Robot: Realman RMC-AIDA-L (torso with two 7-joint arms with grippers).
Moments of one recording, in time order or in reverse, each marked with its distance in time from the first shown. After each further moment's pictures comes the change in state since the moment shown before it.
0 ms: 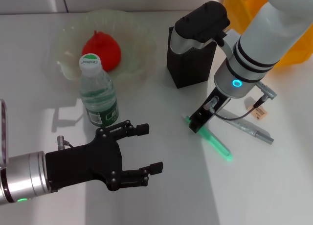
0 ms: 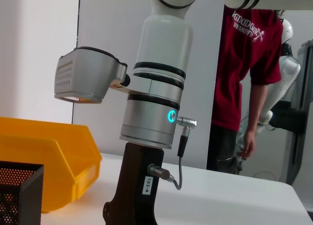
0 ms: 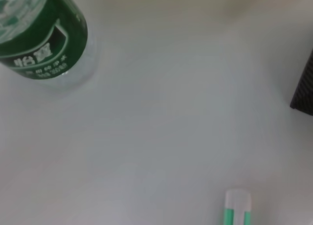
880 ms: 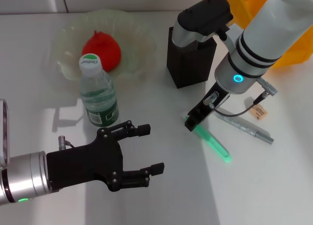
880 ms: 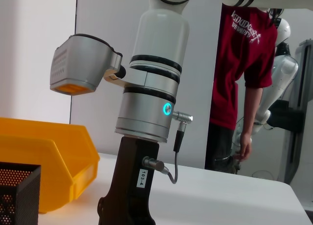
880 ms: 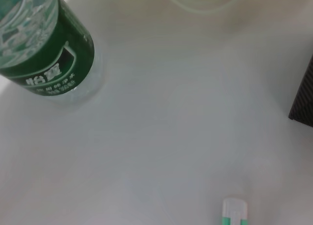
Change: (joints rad) left arm -0.002 0.000 0.006 0.002 0.000 -0.001 0.000; right arm -0.004 0.000 0.052 -0.013 0.000 -0.015 -0.016
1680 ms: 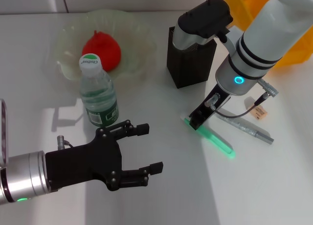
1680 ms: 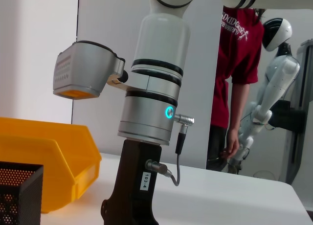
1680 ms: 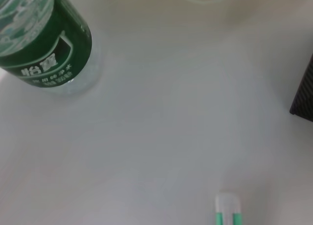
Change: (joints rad) left arm 0.001 0.002 -0.004 -0.001 0.000 0.001 0.000; right arm 0.008 0.000 0.000 0.028 0.000 0.008 -0.020
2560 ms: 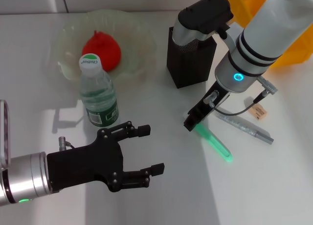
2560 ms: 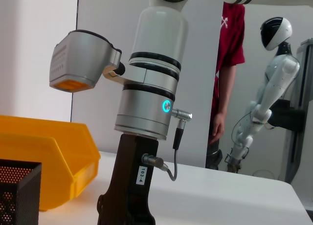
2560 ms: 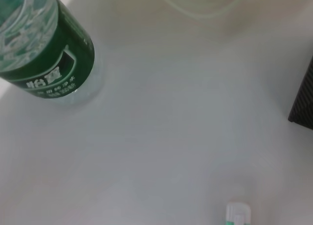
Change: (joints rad) left arm 0.001 -0.003 0.006 -0.001 0.000 -0.006 0.000; right arm 0.004 0.000 0.018 -0.007 0.000 -0.007 0.002
